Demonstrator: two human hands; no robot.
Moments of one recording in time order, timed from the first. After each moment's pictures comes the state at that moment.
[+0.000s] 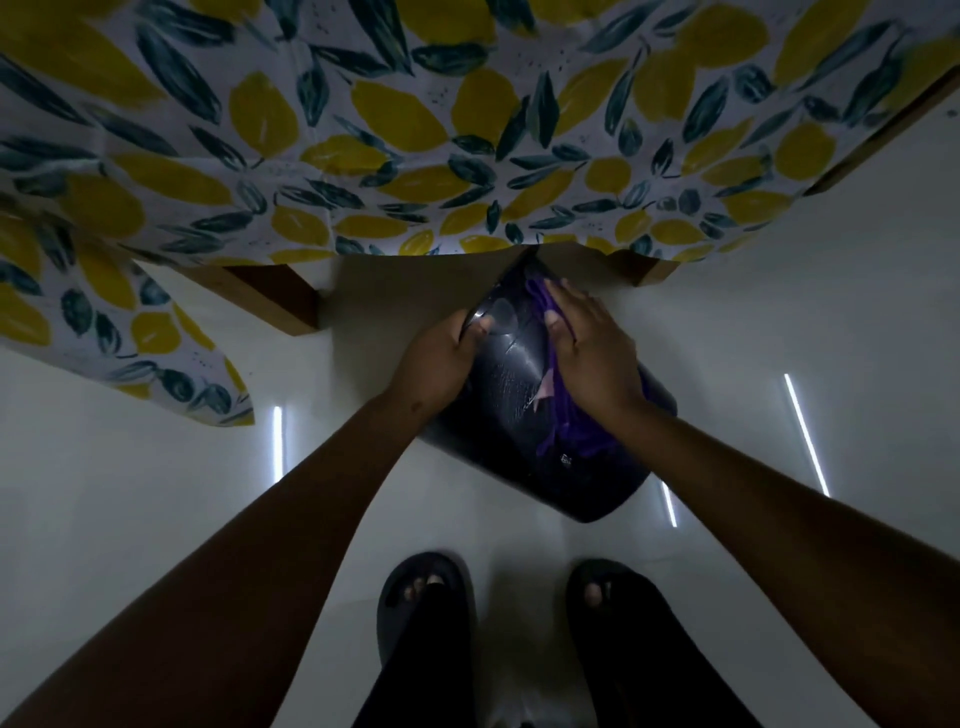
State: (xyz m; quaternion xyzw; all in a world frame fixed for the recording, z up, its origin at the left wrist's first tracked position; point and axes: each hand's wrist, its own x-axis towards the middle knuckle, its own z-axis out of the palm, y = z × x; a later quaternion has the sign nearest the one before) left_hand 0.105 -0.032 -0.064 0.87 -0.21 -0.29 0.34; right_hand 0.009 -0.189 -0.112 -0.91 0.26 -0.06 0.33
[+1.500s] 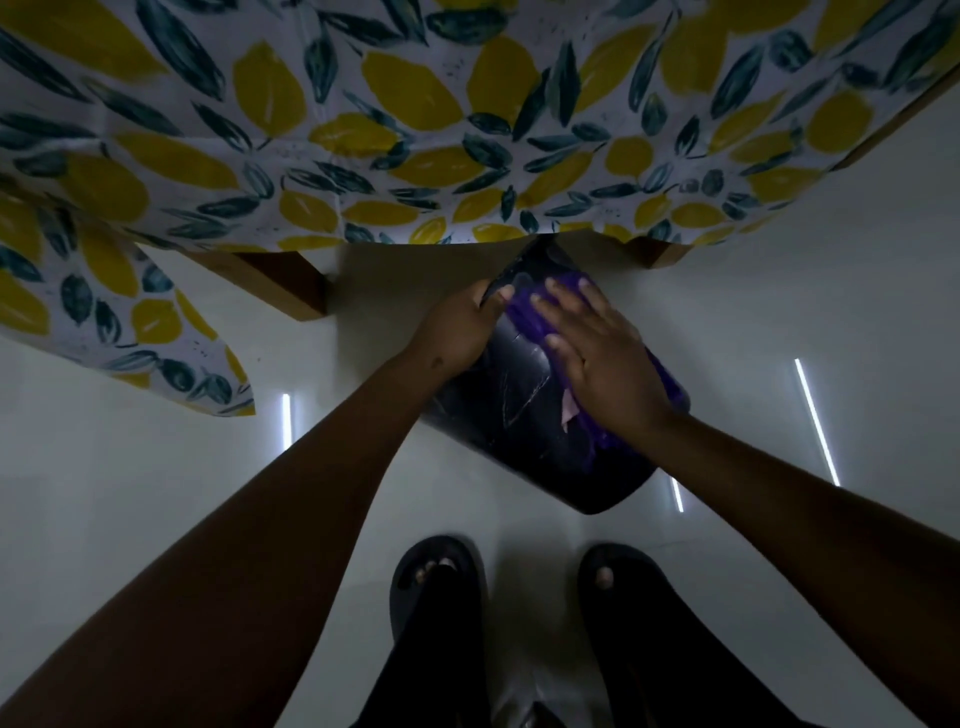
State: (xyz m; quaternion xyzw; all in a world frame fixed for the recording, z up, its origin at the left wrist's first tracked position) left_hand 0.121 -0.046 -0.065 0.86 -0.21 -0.33 0.34; right_hand -0.015 -0.183 -0.118 -0.96 0.09 -0.07 0.24
